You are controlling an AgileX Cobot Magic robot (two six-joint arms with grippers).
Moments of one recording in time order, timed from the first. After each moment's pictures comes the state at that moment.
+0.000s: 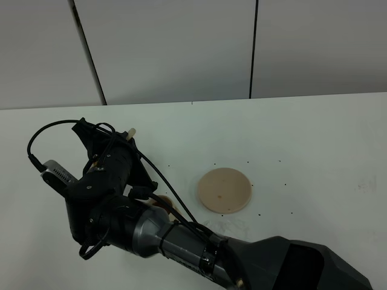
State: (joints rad) left arm -0.08 -0.01 -0.51 0.08 1.04 -0.02; right arm 1.09 2.65 -2.43 -1.17 0.99 -0.81
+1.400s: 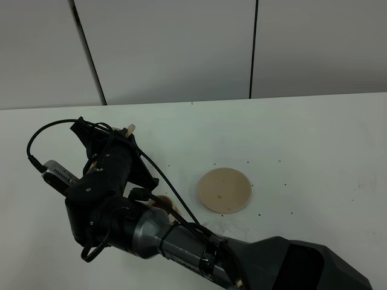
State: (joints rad) left arm -0.08 -0.01 -0.51 0.08 1.04 -0.02; right arm 1.09 2.65 -2.41 -1.22 0.98 -0.81
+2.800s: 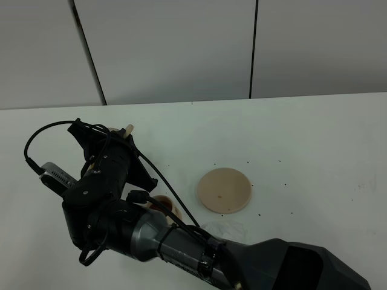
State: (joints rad) left arm -0.08 -0.01 -0.51 0.08 1.04 -0.02; right arm 1.10 2.65 -2.41 -1.23 0.99 -0.81
